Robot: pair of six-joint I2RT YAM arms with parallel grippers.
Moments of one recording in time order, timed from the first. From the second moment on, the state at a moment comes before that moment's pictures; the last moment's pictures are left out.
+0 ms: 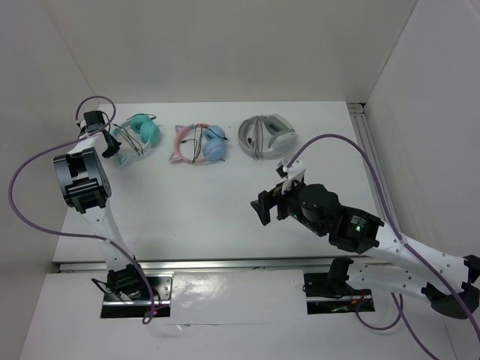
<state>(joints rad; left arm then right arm) 0.36 2.16 1.61 -0.34 -0.16 -0.50 1.08 0.81 0.91 -0.42 0.37 0.24</state>
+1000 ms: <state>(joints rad) 0.39 2.26 1.73 -0.30 -0.05 -0.27 1.10 0.81 0.89 -0.42 0.38 0.24</state>
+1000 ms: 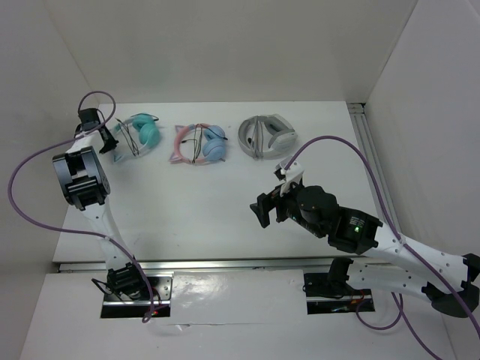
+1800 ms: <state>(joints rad) 0.40 2.00 1.60 -0.30 0.06 -0.44 1.11 0.81 0.89 -0.42 0.35 0.23</state>
